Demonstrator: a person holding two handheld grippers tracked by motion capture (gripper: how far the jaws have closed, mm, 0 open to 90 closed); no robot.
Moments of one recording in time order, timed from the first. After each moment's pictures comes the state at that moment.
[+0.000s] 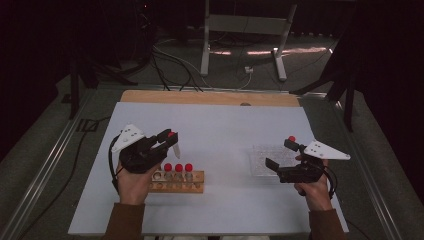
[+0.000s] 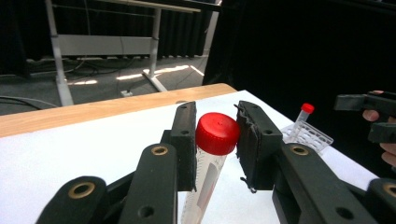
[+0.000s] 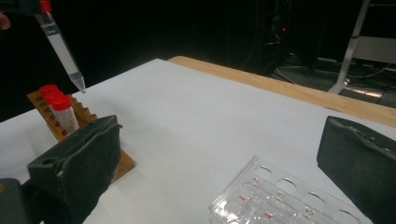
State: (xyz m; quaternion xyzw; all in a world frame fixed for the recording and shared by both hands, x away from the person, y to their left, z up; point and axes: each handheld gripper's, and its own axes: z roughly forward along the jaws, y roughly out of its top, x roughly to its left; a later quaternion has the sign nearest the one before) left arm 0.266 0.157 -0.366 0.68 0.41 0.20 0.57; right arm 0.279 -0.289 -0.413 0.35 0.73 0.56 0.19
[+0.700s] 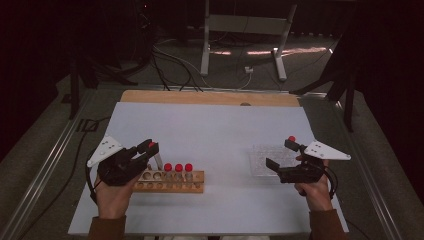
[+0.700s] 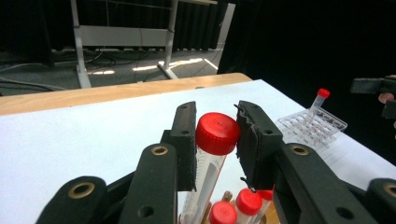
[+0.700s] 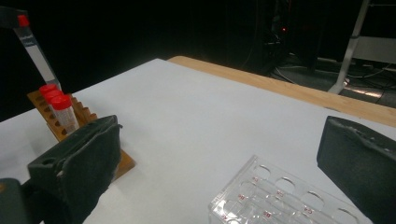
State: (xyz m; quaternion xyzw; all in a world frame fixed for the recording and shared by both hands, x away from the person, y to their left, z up) left arm 0.241 0.194 -0.376 0.68 0.44 0.20 0.55; right arm 0.279 -0.289 -0.413 0.35 0.73 0.56 0.19
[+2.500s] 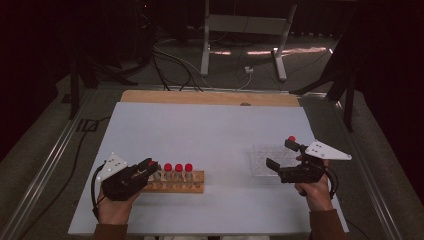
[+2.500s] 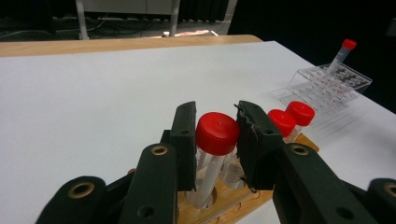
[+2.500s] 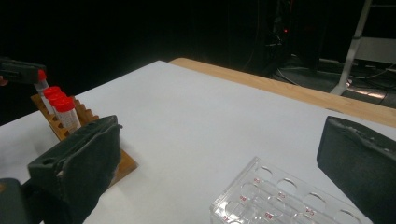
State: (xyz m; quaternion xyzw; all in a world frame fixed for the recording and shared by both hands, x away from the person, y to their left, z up) left arm 0.231 0.199 -0.432 0.70 0.45 0.18 0.51; right arm 0.278 -0.290 -0.413 0.35 0.72 0.56 0.19
